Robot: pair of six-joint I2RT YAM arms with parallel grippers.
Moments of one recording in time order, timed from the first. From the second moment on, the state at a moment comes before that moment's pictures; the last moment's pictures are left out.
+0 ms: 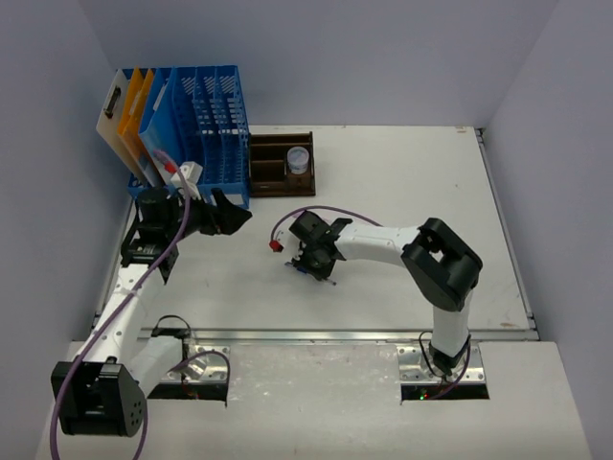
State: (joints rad) left arm 0.00 0.94 0.68 -0.13 0.60 -0.32; right arm 0.87 1.91 1.16 -0.48 -0.06 -0.30
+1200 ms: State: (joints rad) left arm -0.12 1.09 0.62 0.29 0.66 -0.72; right arm 0.61 1.65 1.28 -0.24 -0.73 0.29
